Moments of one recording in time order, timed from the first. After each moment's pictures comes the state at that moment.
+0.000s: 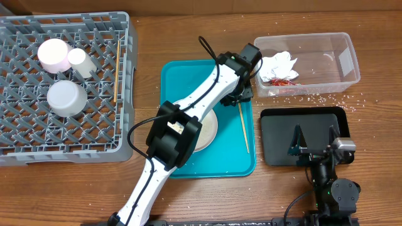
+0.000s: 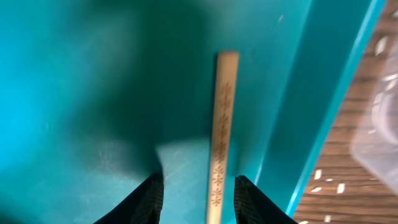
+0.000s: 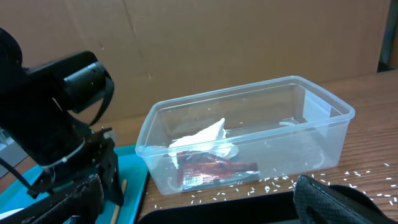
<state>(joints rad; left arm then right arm) -0.66 2.49 2.17 -1.09 0.06 -0.84 0.01 0.01 0.02 -0.04 -0.01 0.20</state>
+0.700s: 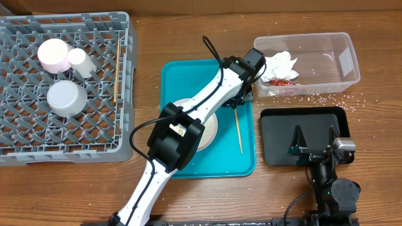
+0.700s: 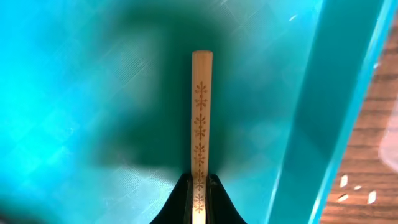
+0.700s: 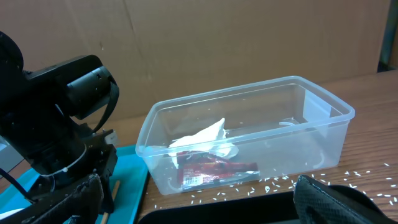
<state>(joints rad) -0.68 2.48 2.14 -1.08 -0.04 -0.81 0.01 0.01 0.02 -0.04 -0.01 0.20</state>
